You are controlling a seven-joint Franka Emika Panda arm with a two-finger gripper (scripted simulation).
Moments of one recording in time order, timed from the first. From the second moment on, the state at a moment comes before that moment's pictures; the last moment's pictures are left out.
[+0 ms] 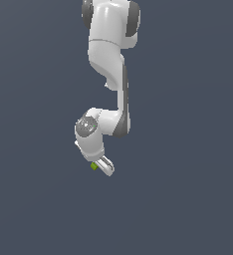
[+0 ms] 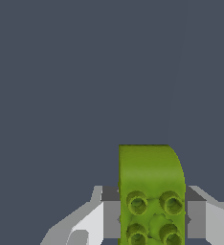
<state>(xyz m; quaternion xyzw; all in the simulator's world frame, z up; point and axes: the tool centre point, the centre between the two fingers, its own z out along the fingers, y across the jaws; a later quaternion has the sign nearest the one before) 0.049 -0.093 0.012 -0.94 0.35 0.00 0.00</state>
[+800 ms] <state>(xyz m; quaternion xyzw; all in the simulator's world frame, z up) 0.044 -0.036 0.074 -0.94 0.35 0.00 0.00</state>
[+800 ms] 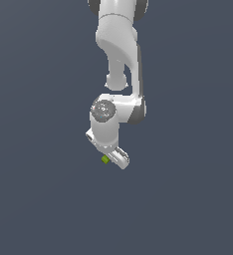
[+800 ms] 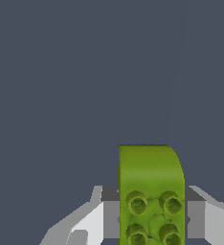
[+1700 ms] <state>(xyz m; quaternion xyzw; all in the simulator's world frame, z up) 0.034 0.116 0.240 -0.94 0.35 0.00 0.00</state>
